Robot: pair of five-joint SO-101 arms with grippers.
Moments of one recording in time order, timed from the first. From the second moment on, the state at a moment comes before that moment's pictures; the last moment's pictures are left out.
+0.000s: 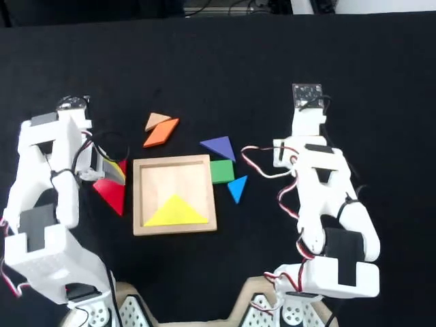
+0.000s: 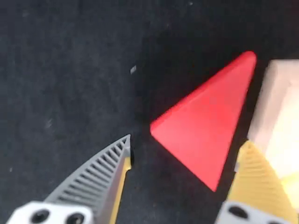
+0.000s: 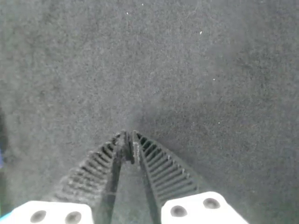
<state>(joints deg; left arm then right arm) -21.1 12.4 17.6 71.1 -12.8 7.2 -1.7 43.6 28.4 7.0</state>
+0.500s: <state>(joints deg) -17.1 13.6 17.6 69.3 -13.9 7.2 -1.7 43.6 28.4 7.0</state>
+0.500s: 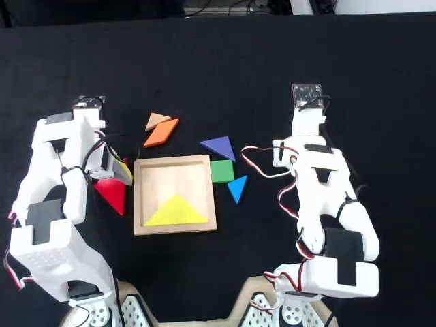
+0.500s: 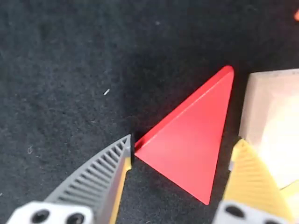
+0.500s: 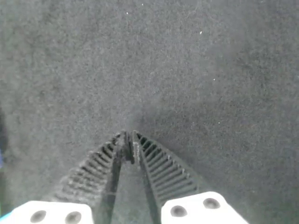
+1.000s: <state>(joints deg) -19.9 13.7 18.6 68.3 -18.0 7.2 -1.7 43.6 28.4 7.0</state>
